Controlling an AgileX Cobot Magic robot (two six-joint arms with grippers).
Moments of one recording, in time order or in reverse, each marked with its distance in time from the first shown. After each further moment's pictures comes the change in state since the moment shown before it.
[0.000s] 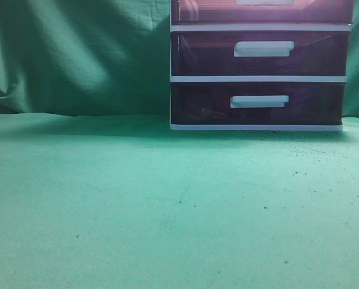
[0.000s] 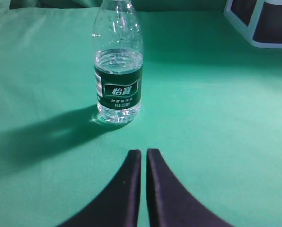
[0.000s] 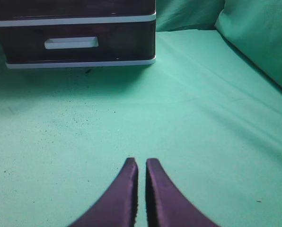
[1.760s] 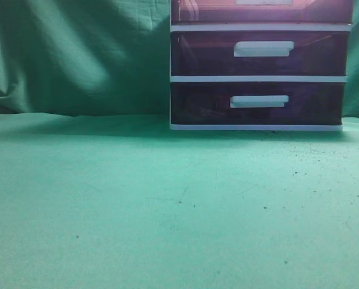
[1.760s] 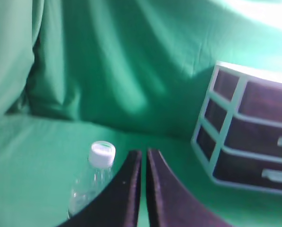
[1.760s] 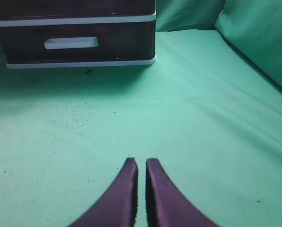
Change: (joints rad) left arm 0.000 0.131 -0.194 -0.050 -0.324 -0.116; right arm 0.000 0.000 0.000 0.000 0.000 0.000
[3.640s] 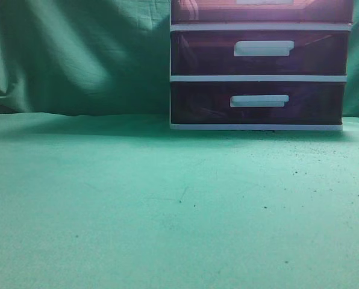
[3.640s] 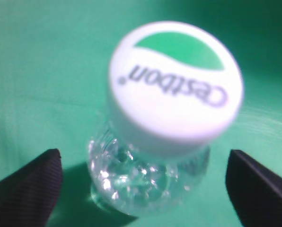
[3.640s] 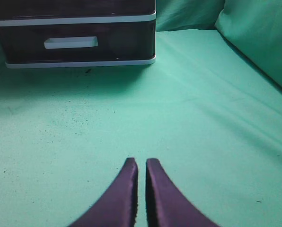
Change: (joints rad) left arm 0.077 1.211 -0.405 0.022 -0.024 0.091; right arm 0.000 0.000 0.000 0.000 0.000 0.000
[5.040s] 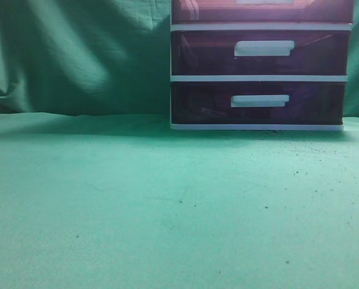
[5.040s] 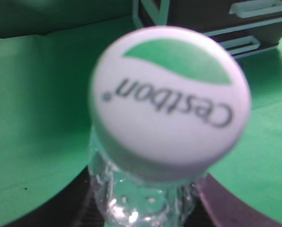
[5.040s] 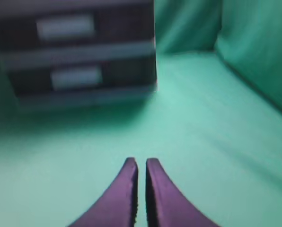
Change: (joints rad) left arm -0.382 -0.339 -0.397 0.001 0.594 0.049; right arm 0.000 0.000 0.001 0.014 -0.057 0.010
